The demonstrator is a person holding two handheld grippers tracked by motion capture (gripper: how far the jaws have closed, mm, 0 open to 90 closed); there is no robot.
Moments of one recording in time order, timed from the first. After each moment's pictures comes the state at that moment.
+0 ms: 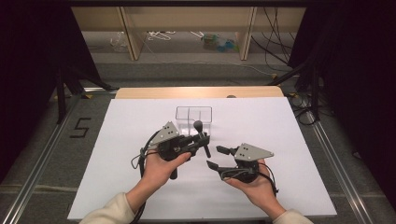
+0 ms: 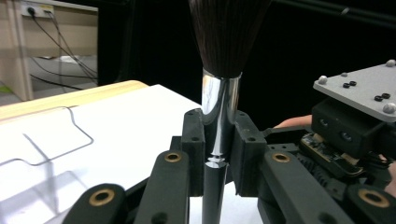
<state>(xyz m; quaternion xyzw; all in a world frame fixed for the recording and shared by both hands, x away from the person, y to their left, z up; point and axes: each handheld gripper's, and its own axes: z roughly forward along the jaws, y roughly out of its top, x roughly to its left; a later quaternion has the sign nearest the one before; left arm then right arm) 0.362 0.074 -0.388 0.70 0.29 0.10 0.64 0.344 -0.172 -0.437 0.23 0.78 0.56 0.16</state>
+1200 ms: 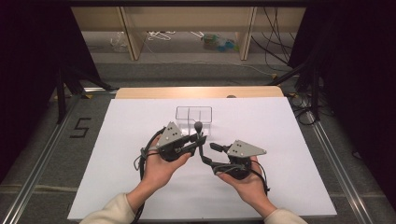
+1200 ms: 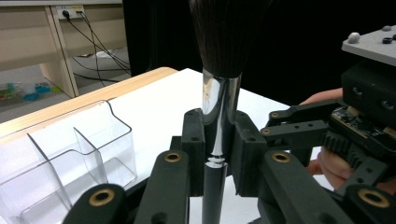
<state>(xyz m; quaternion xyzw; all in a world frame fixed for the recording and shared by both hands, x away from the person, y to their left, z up) 0.360 0.072 -0.388 0.74 0.29 0.16 0.59 0.350 -0.152 -0.435 0.26 0.77 0.57 0.16</state>
